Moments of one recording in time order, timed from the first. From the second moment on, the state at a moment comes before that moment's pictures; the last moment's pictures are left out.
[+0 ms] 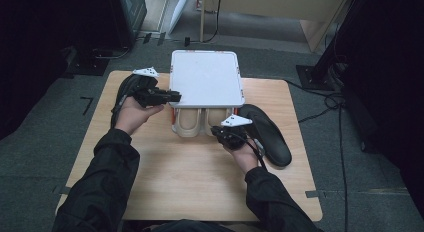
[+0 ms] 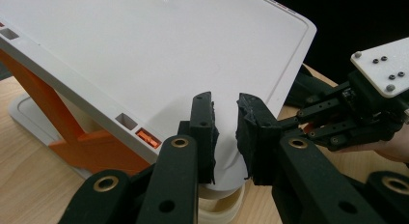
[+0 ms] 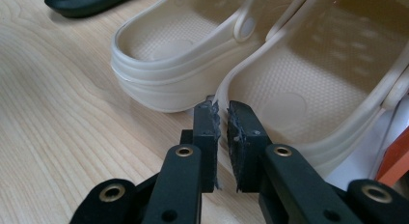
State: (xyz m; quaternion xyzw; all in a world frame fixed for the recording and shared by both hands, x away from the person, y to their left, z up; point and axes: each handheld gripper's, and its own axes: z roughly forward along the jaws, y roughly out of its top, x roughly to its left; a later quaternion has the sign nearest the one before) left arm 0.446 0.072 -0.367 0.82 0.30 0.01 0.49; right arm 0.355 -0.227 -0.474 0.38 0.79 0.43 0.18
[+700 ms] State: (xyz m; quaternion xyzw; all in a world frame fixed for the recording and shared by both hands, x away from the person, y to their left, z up) left arm 0.443 0.077 -0.360 0.82 0.31 0.01 0.49; right arm 0.343 -0.228 -0.468 0.38 0.80 0.44 0.12
